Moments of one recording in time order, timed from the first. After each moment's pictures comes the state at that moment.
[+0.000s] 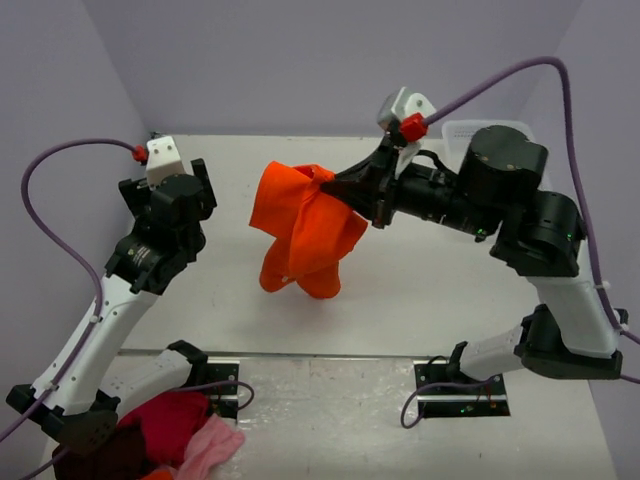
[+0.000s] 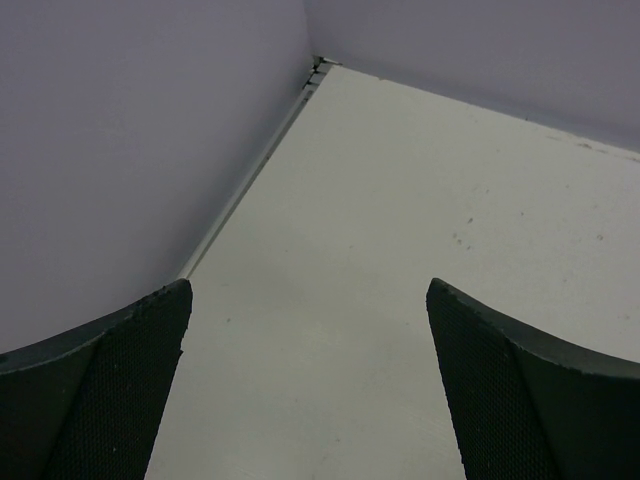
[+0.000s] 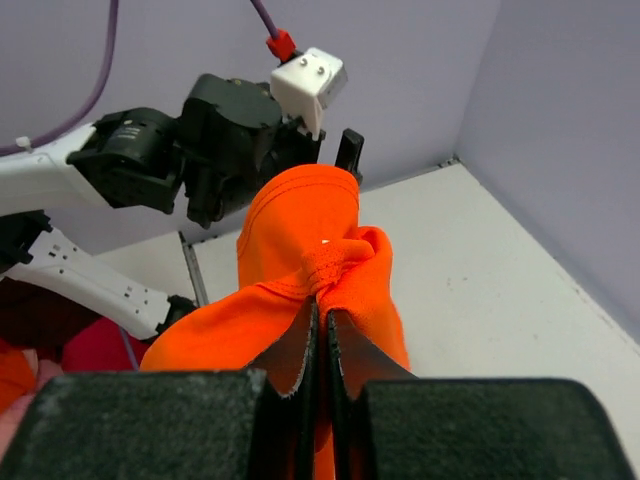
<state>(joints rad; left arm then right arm) -0.50 0.96 1.25 -0.65 -0.94 -0.26 1.08 1.42 2.24 -0.88 -0.06 0.01</state>
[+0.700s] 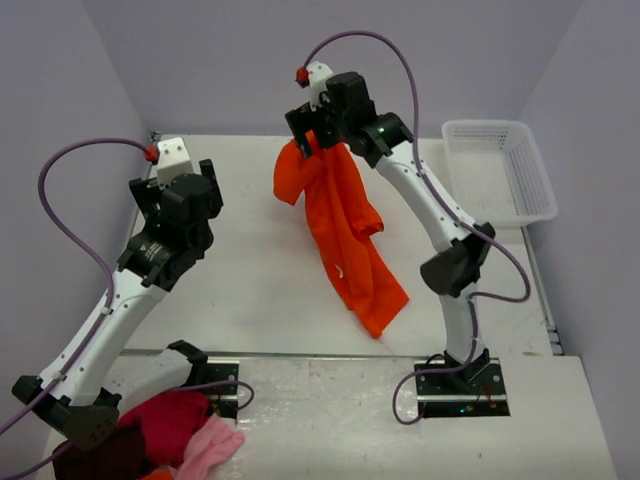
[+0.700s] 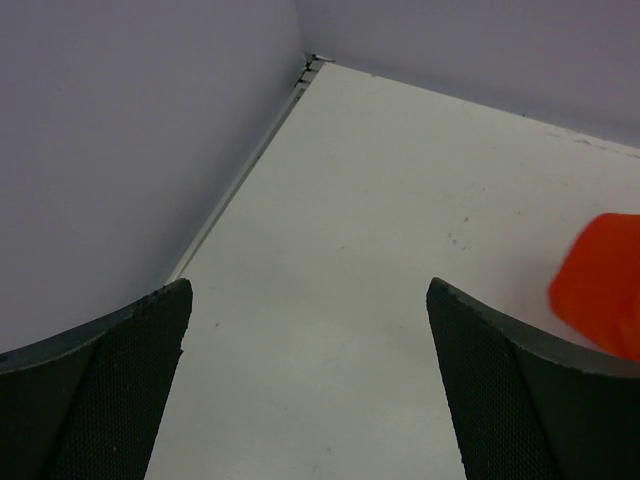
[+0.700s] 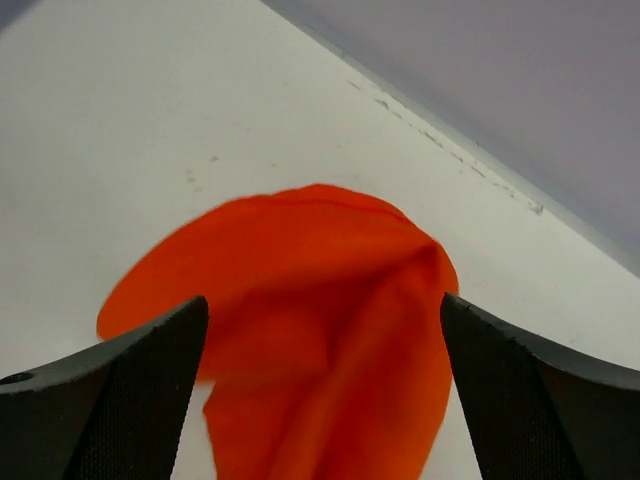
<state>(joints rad) -0.50 0.99 1.18 -0.57 -0.94 -0.25 0.65 2.03 2.39 -0.79 0.02 -0.07</state>
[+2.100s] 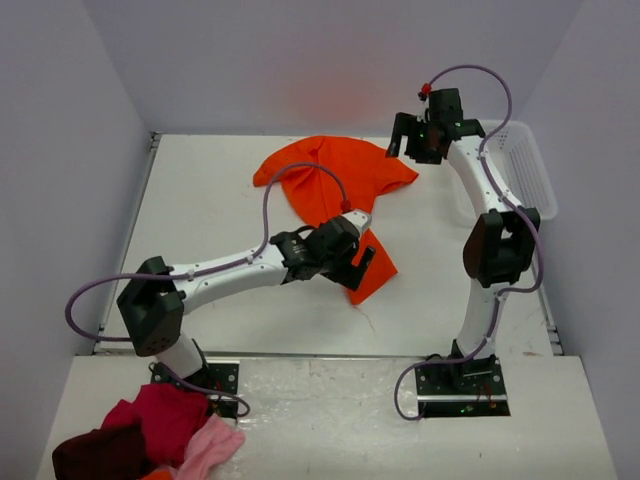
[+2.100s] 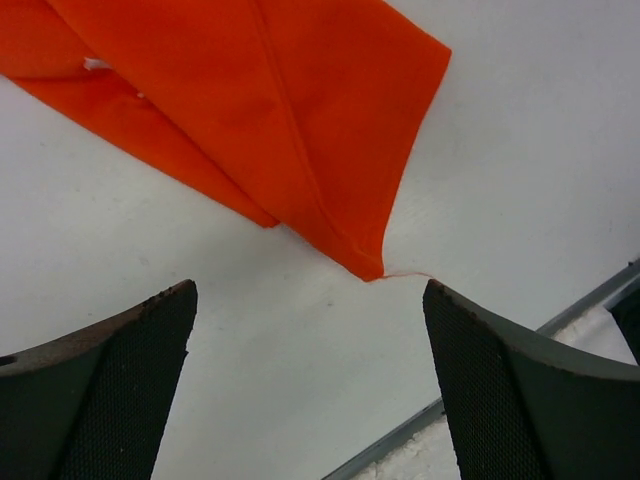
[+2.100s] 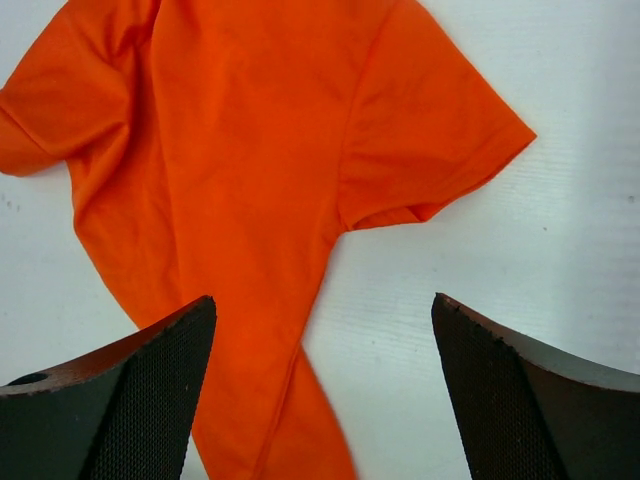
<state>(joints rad) -0.97 1.60 1.23 -0.48 -0.15 -0.41 0.15 2.04 1.99 -0.75 -0.15 0.28</state>
